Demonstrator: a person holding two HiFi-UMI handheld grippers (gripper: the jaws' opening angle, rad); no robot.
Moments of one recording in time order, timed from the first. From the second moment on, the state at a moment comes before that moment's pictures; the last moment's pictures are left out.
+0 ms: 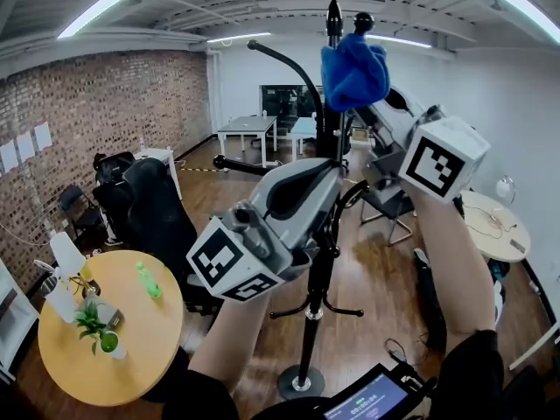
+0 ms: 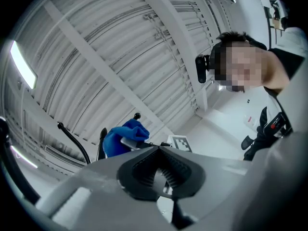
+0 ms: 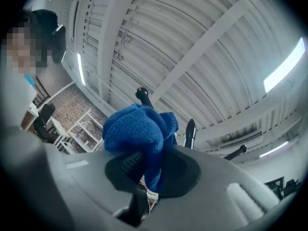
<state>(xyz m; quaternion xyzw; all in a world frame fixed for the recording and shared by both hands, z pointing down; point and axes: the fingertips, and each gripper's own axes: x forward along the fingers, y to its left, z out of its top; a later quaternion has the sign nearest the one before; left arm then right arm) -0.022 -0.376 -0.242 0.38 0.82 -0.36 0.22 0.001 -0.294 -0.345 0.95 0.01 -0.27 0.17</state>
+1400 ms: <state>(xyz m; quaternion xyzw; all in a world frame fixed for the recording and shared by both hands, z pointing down) -0.019 -0.367 -0.195 0.38 0.84 -0.35 0.17 0.033 -0.250 -0.137 1.00 0.06 0.00 0.06</state>
